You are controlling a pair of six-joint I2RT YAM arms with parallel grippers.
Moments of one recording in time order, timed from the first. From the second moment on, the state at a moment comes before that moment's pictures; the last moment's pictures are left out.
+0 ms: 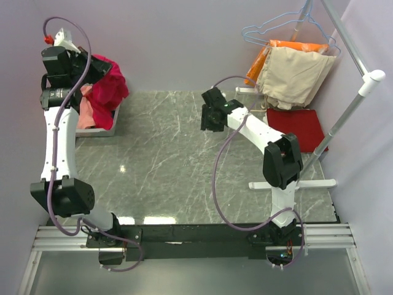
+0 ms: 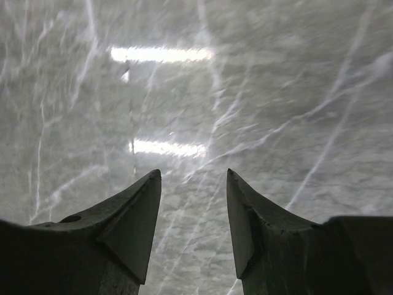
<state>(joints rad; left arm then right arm) 0.15 1.56 1.80 -0.46 0.32 -0.62 0.56 1.99 1.73 -0.72 0.15 0.53</state>
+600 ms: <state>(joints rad) -0.43 1.59 1.87 -0.39 0.49 -0.59 0.32 1.76 1.60 -0.71 0.26 0.62</state>
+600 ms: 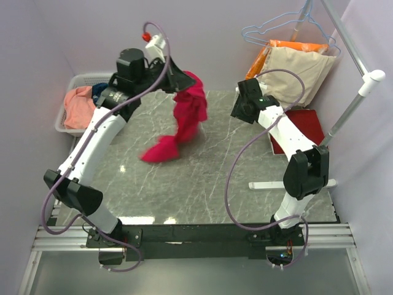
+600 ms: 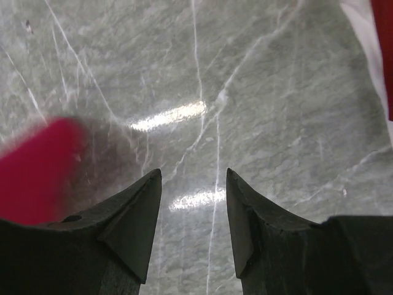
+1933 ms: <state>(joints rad) -0.52 1.75 1.70 -0.78 -0.51 -0.81 0.37 2.02 1.49 -0.66 0.11 0.53</state>
